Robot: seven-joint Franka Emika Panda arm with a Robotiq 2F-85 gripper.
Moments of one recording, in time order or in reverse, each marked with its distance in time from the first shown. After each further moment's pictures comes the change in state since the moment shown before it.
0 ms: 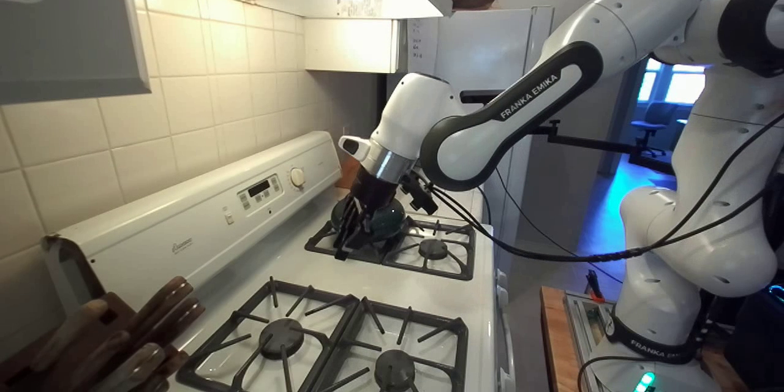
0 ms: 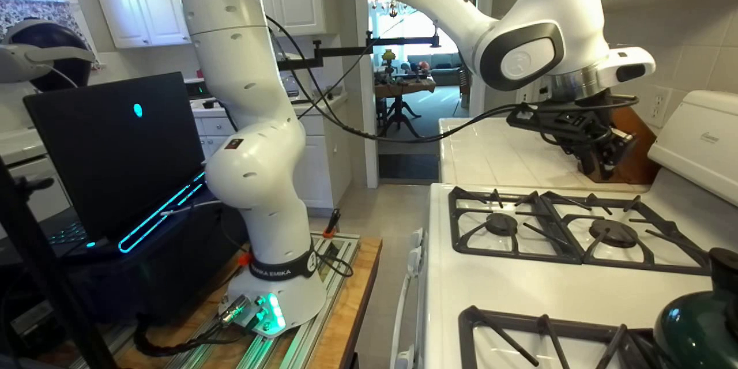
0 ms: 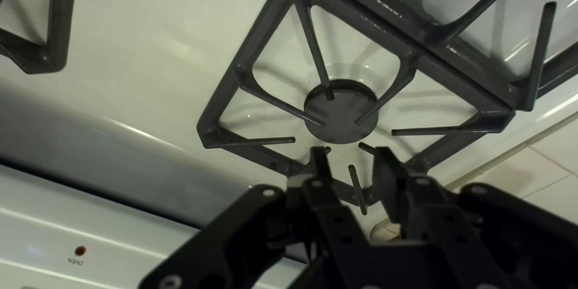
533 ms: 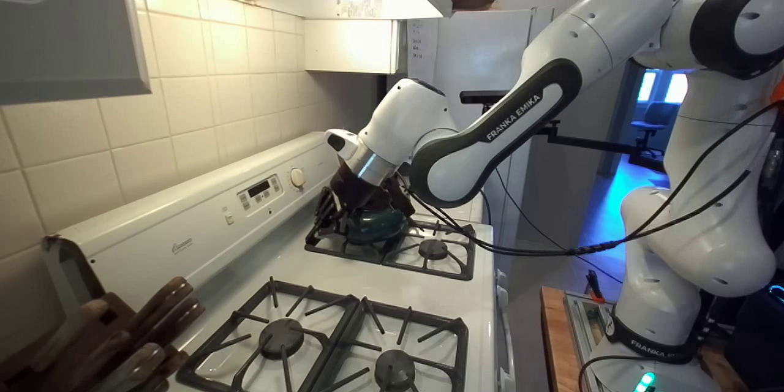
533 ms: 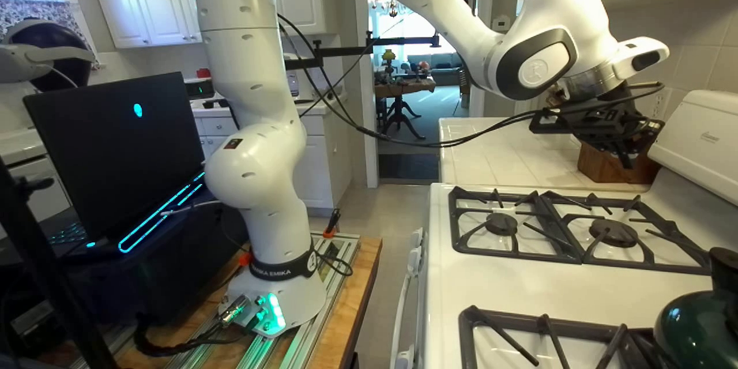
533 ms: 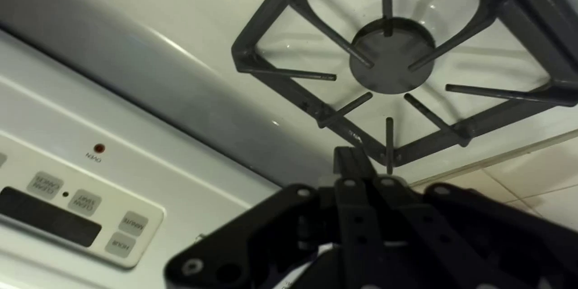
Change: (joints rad) arm -0.017 0.086 0.016 0.050 -0.143 0.201 -0.021
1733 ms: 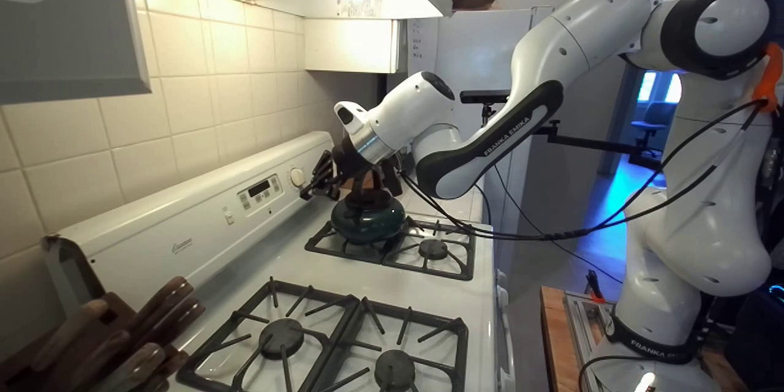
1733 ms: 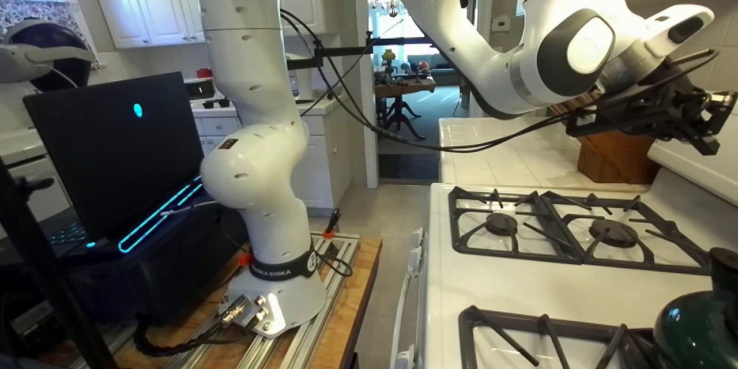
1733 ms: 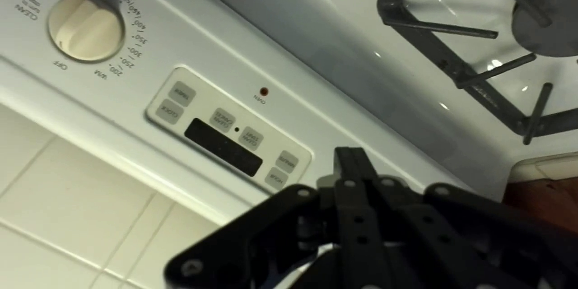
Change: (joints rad) arm -0.075 0.022 -0.106 0.048 -0.566 0.210 0.423
